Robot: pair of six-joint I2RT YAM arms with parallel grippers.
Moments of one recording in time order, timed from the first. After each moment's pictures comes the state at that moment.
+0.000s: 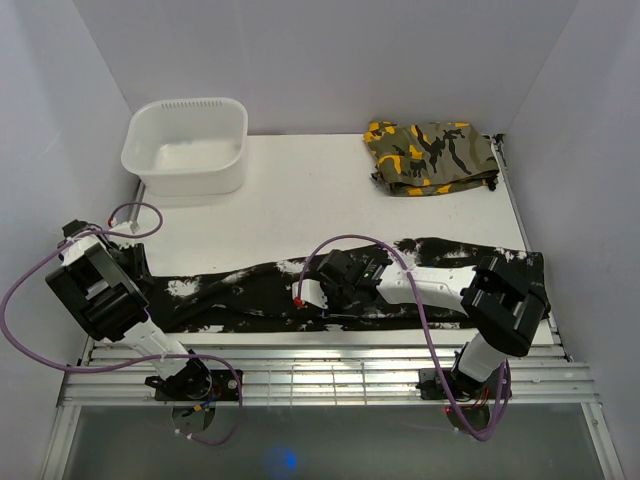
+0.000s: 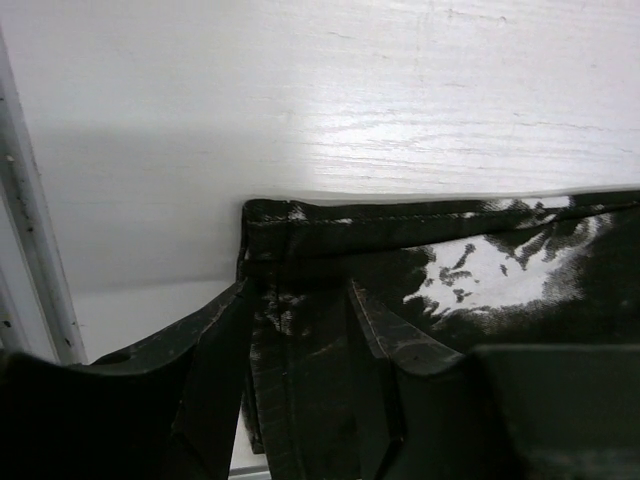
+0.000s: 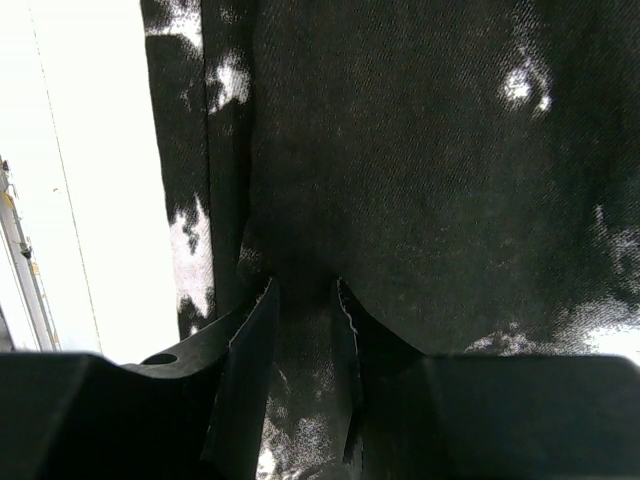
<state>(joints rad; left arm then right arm) 0.73 1.73 1.11 -0.77 0.35 0.58 1.04 1.63 0.92 -0.41 -0.19 -0.63</state>
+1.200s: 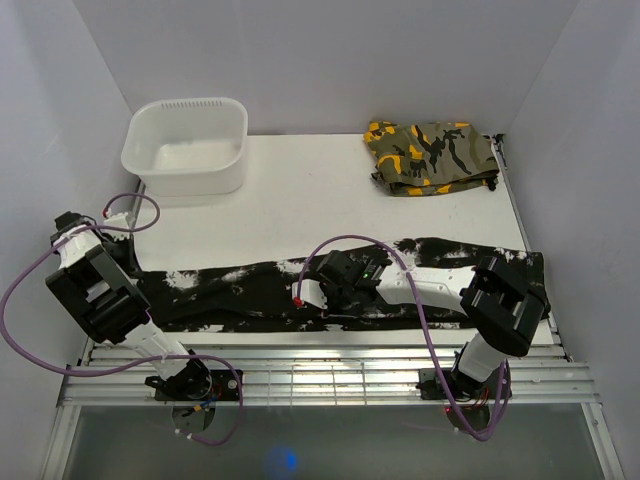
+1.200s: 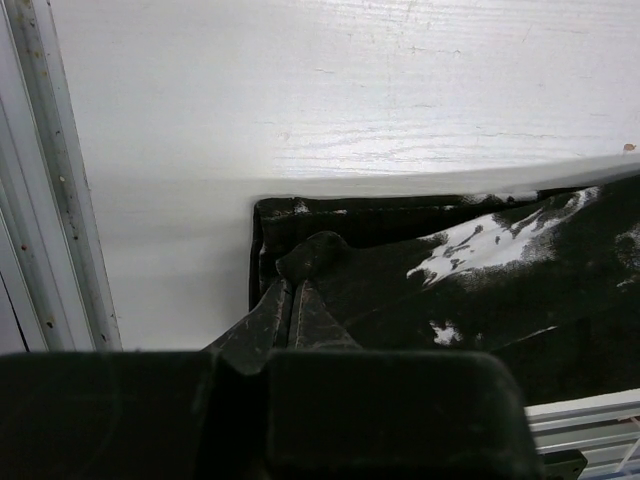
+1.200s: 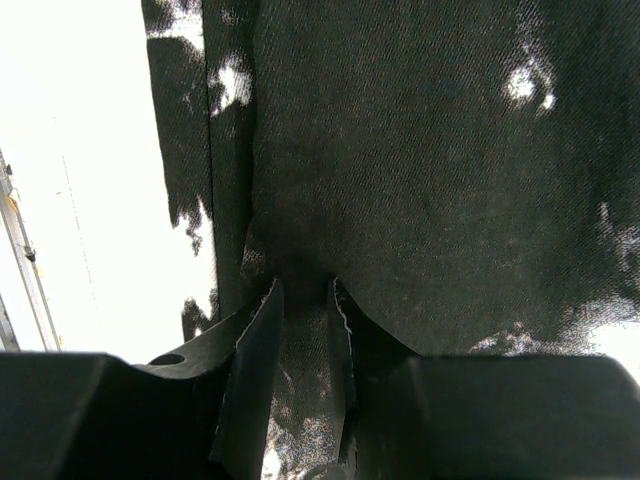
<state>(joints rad) 0.73 1.70 1.18 -0.82 0.37 0.60 1.05 1.63 0.92 -0.41 -0.19 -0.61</state>
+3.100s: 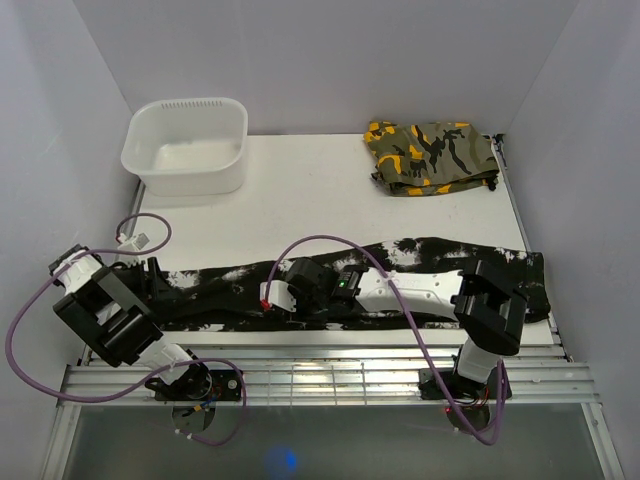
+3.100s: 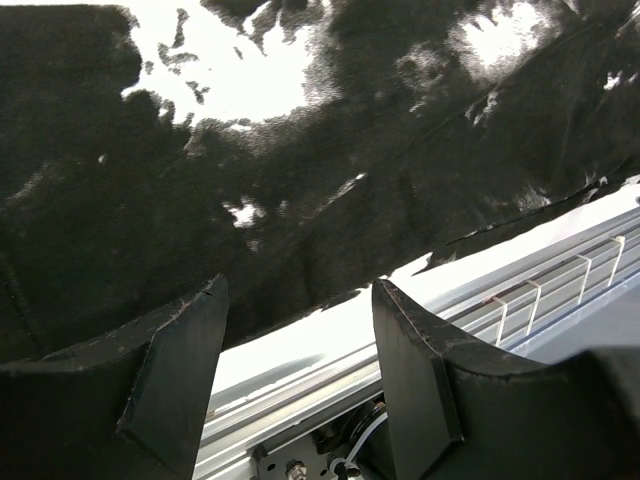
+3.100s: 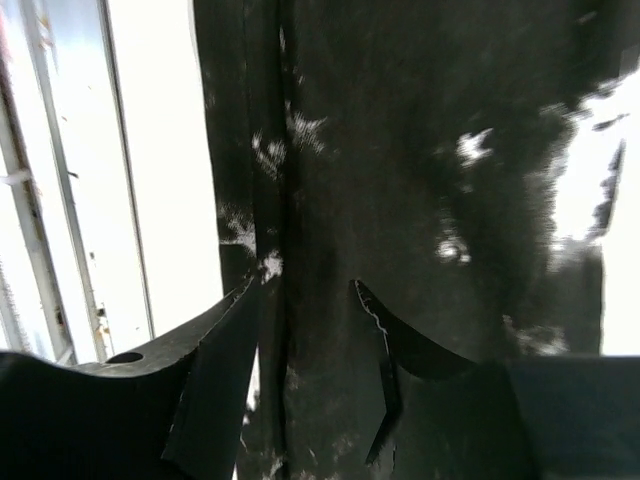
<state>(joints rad) 0.84 1.52 0.97 -1.11 0.67 0.83 1.21 1.69 1.12 -0.41 -0.07 -0.45</state>
